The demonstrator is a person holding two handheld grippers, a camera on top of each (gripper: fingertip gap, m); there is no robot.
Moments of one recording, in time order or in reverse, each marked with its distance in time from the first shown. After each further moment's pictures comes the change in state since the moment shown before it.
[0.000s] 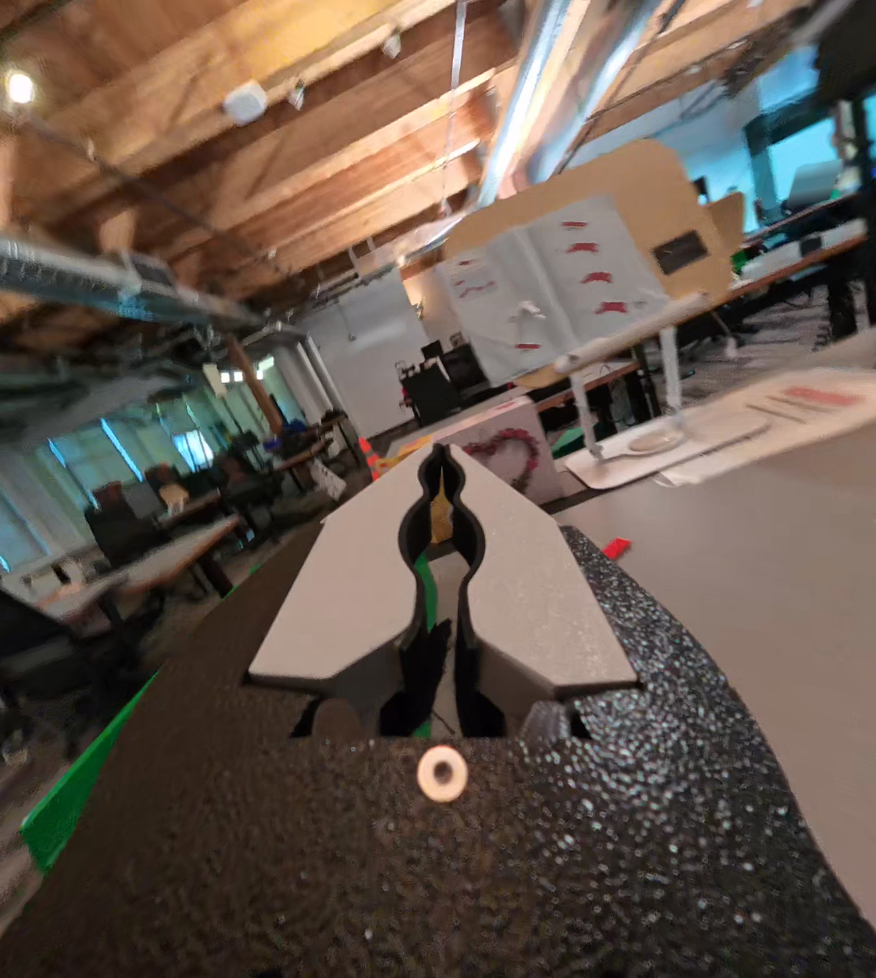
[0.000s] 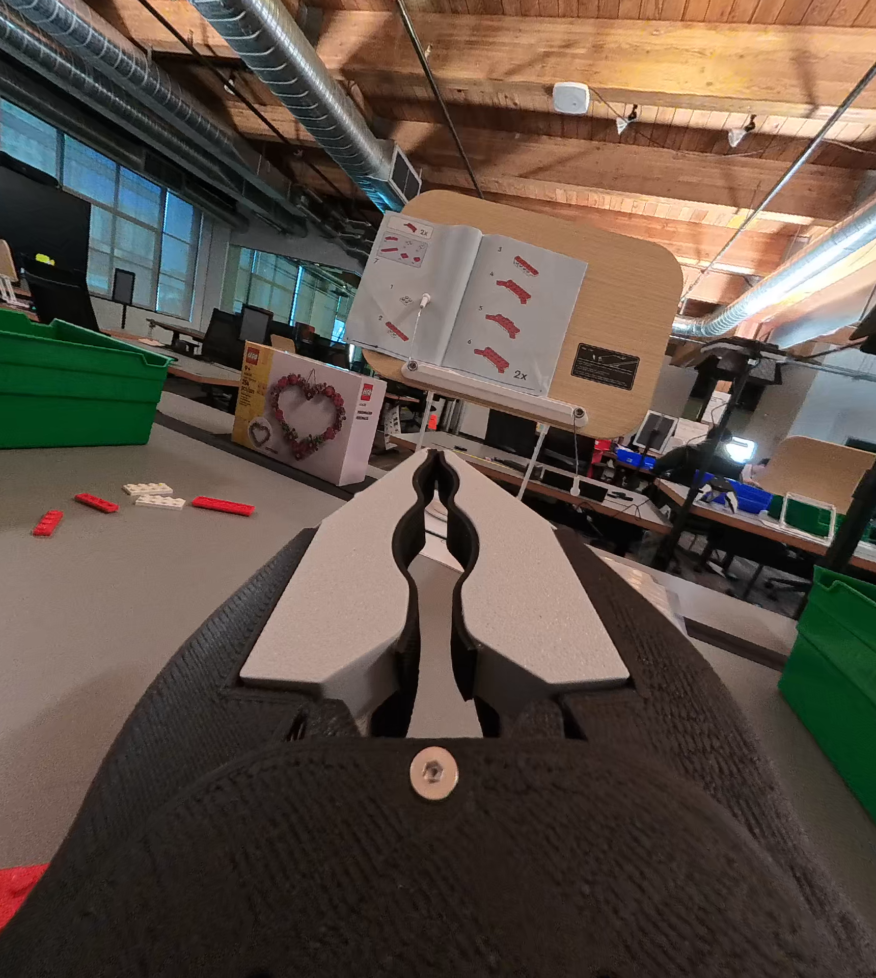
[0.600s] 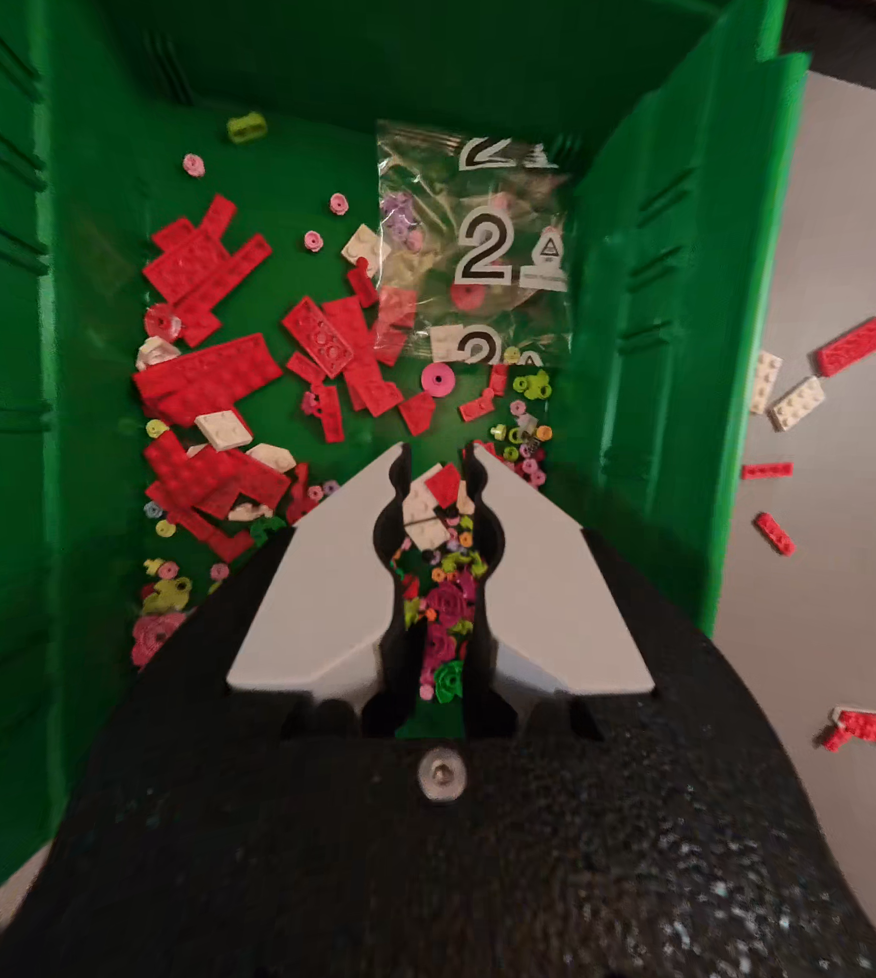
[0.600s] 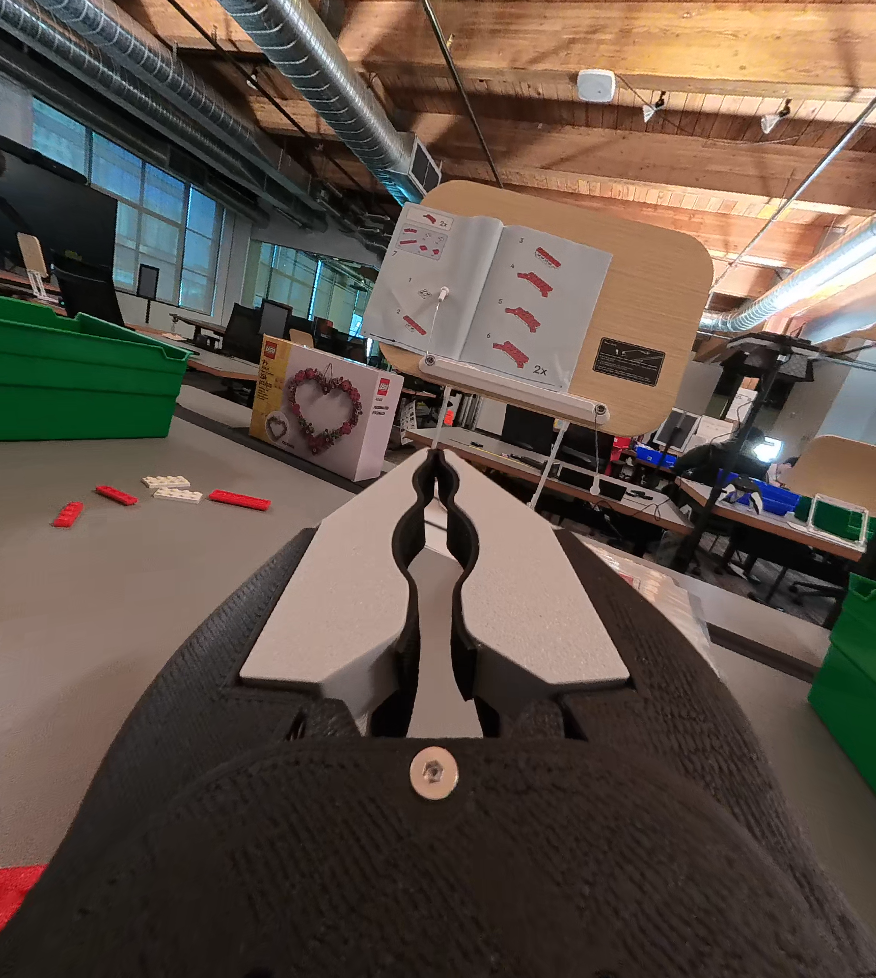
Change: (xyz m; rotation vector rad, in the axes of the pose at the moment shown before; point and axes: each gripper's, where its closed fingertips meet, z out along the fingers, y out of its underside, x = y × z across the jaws) left arm -0.079 0.239 0.075 -1.359 0.207 -0.608; right arm -0.007 0.004 0.005 -0.009 -0.040 0.009
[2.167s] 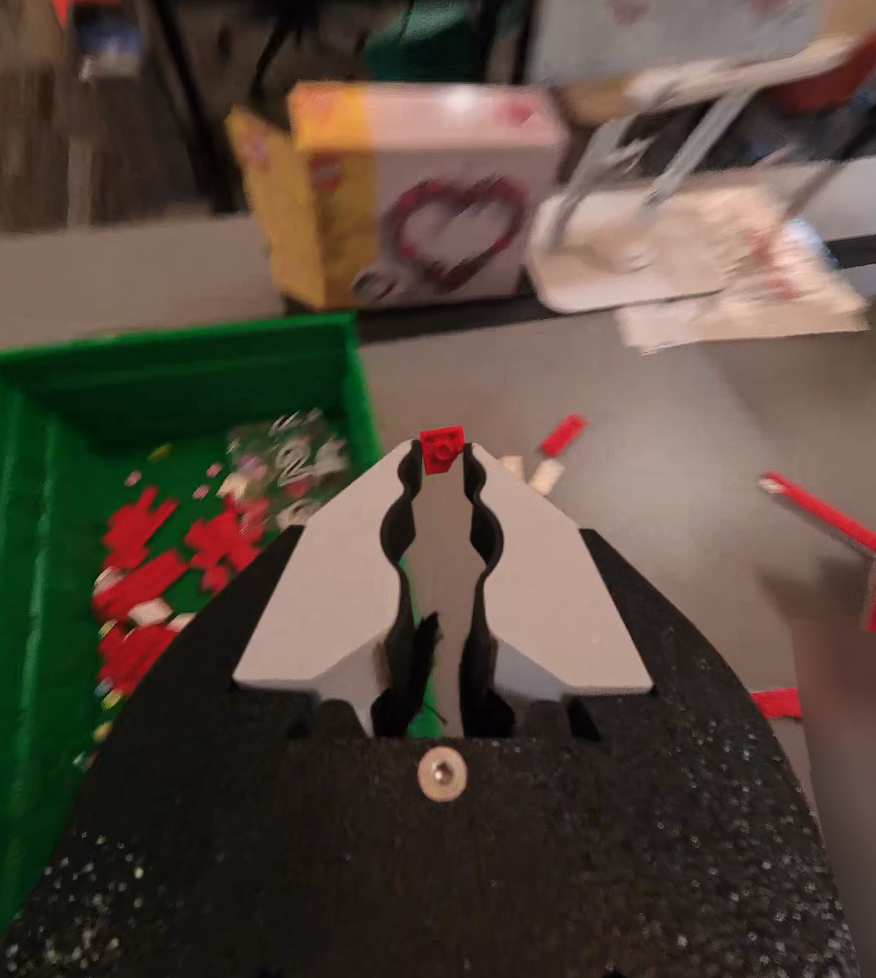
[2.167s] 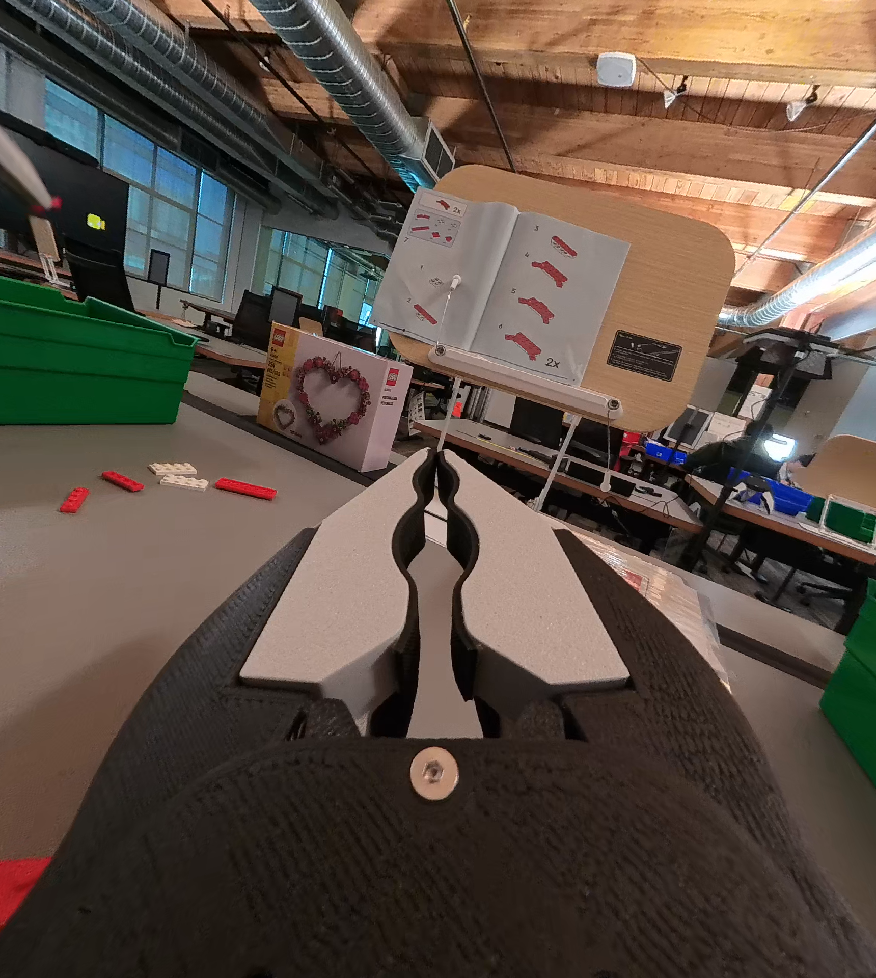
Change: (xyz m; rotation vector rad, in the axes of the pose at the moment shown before) left arm 0.118 -0.041 -0.101 0.481 0.162 0.308; right arm -0.004 0.006 0.003 -0.022 -0.023 -0.009
